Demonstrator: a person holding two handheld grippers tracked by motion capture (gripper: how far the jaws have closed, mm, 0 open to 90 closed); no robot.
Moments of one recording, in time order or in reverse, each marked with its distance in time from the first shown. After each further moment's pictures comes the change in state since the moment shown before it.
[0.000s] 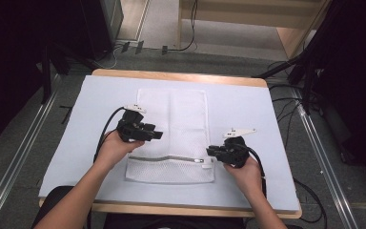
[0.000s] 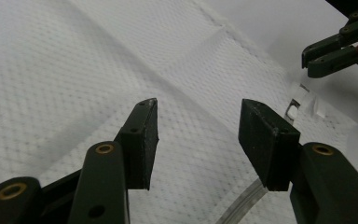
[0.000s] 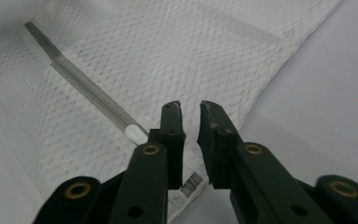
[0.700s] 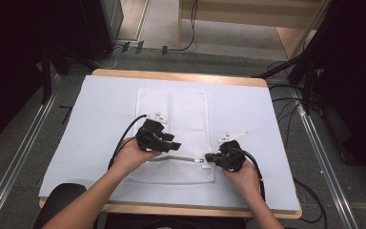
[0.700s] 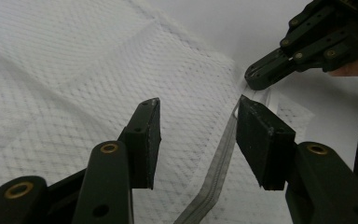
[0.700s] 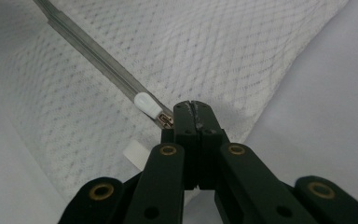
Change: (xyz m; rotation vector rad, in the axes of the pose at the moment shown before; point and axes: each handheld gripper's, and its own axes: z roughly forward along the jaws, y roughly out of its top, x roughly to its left) left arm -0.047 0.007 0.032 0.047 -0.082 0.082; right arm 0.005 -0.009 0.012 0.104 0.021 -0.015
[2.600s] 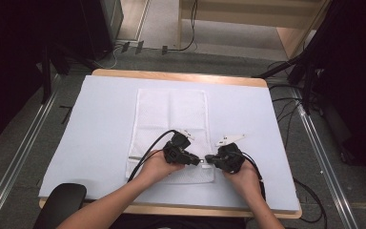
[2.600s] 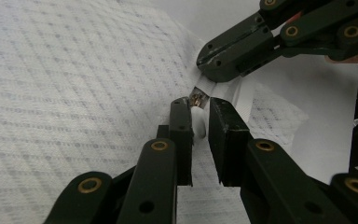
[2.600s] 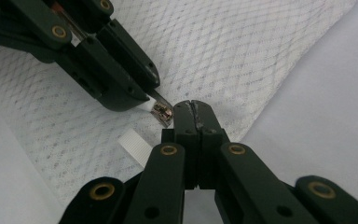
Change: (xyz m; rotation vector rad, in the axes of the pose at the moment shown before) left arm -0.033 -0.002 0.082 0.147 -0.118 -0.020; right arm 0.005 -0.003 0.002 0.013 -0.043 -0.087
